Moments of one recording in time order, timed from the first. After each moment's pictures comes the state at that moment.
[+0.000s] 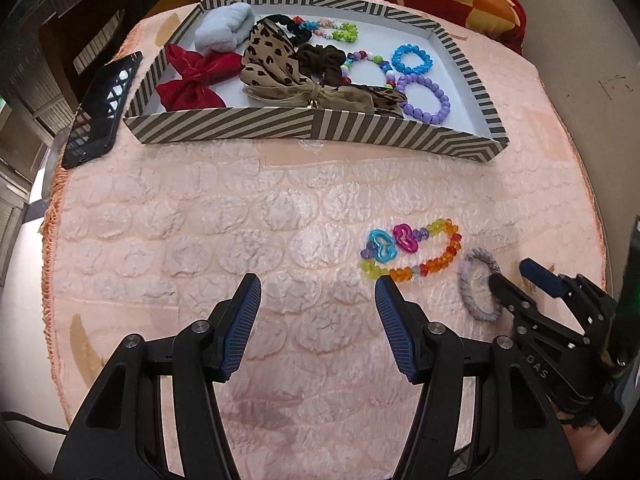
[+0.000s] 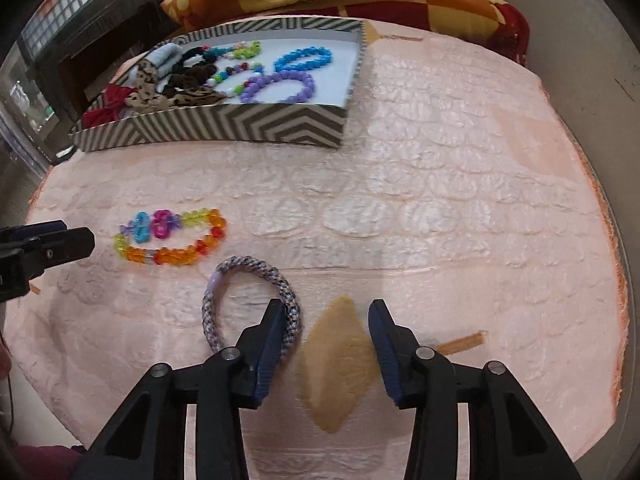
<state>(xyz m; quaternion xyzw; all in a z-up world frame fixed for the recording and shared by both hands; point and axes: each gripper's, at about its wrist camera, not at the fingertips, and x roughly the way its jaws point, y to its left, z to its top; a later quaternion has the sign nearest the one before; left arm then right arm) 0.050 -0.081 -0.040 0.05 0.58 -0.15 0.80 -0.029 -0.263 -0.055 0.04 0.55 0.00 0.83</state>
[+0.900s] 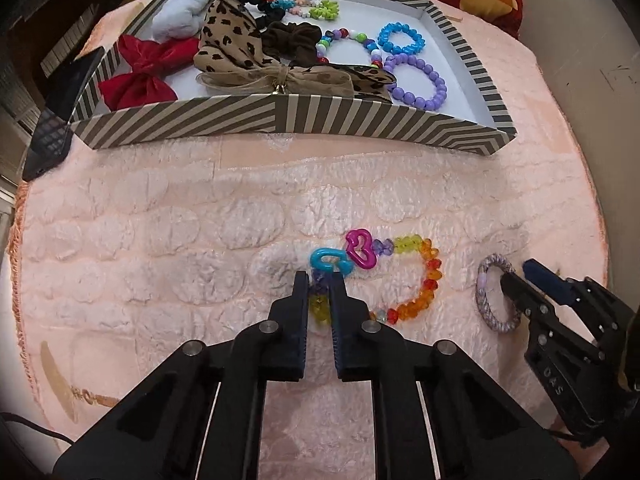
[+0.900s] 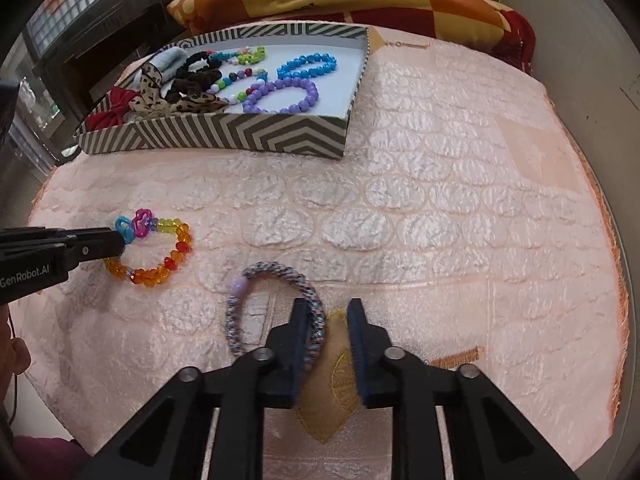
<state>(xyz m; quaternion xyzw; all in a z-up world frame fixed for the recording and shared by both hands) 0.071 -0.108 -0.066 0.05 0.60 -0.18 0.78 -0.023 -0.262 -0.051 0.04 0.54 0.02 0.84</state>
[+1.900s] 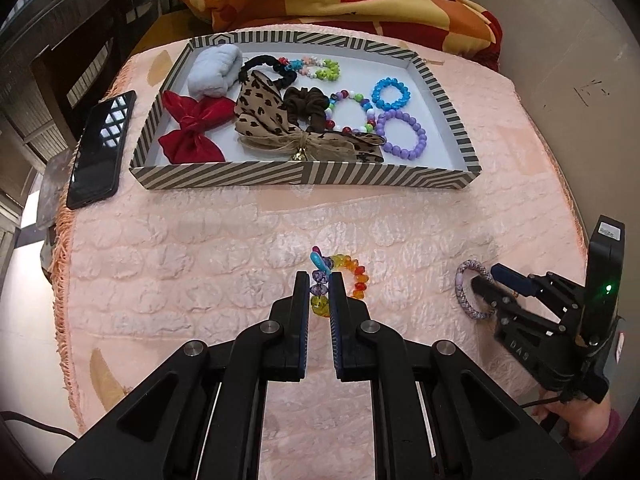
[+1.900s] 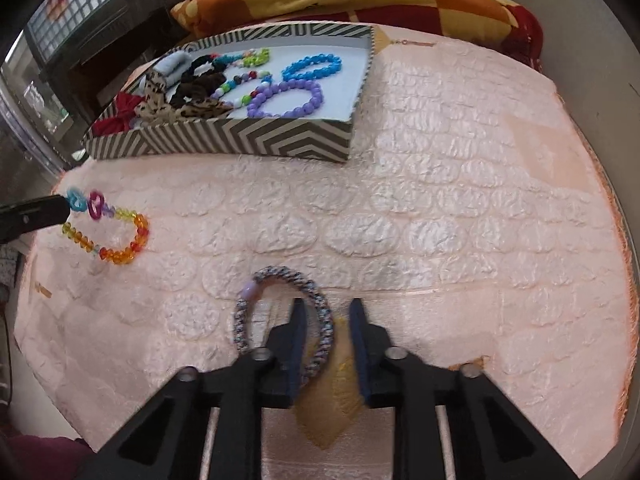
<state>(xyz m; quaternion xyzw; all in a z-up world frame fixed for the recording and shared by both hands) 0.058 -0.075 -0.009 0.05 0.55 -0.19 0.81 -0.019 -0.271 -0.055 0.05 0.54 0.03 0.84</state>
